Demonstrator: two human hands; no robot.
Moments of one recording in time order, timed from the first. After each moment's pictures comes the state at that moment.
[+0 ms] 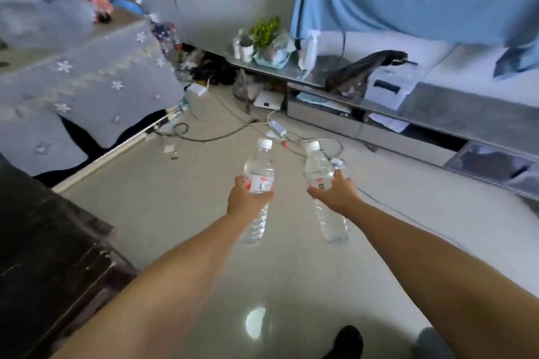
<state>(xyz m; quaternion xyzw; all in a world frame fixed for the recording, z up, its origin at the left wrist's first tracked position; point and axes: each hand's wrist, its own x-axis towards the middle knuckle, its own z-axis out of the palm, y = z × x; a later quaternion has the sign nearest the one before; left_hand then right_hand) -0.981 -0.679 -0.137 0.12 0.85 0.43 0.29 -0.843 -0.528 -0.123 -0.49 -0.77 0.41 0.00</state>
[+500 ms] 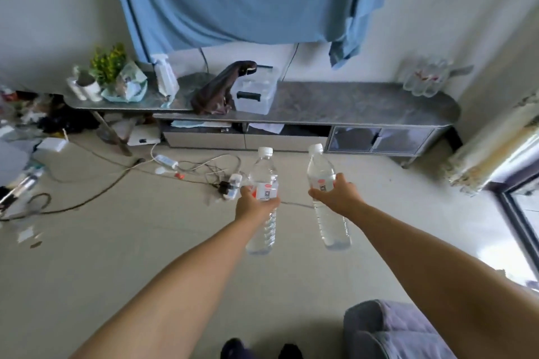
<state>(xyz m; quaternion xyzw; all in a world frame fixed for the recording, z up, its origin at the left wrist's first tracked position) -0.767 -0.367 -0.150 0.26 0.79 0.37 0.41 -0.592 -0.287 -0.124 -0.66 -0.63 0.41 0.08</state>
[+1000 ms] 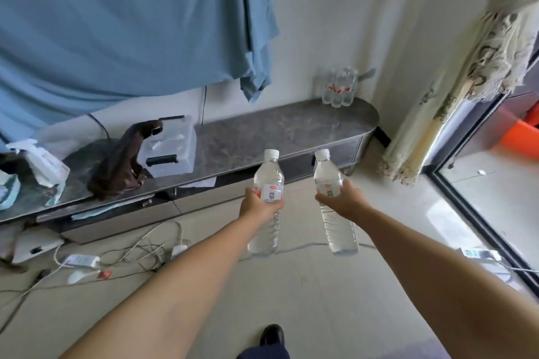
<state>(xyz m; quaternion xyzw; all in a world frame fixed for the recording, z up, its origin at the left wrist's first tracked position) -0.675 -0.083 -0.142 0.43 0.73 0.27 0.45 -0.478 -0.081 -0.127 -0.77 -0.49 0.37 0.18</state>
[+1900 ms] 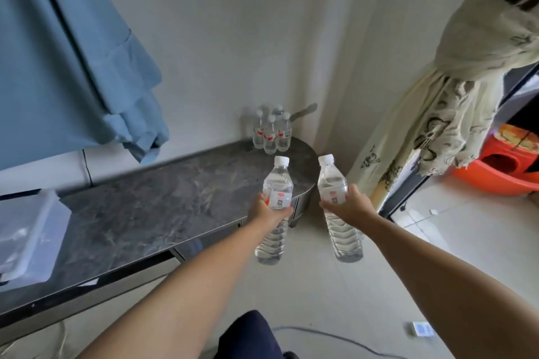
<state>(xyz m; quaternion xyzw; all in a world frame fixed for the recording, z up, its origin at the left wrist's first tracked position) -0.323 0.319 -0.160 0.46 0.69 0.22 0.51 -0.131 0.292 -0.120 -0.82 -0.45 0.31 0.17</state>
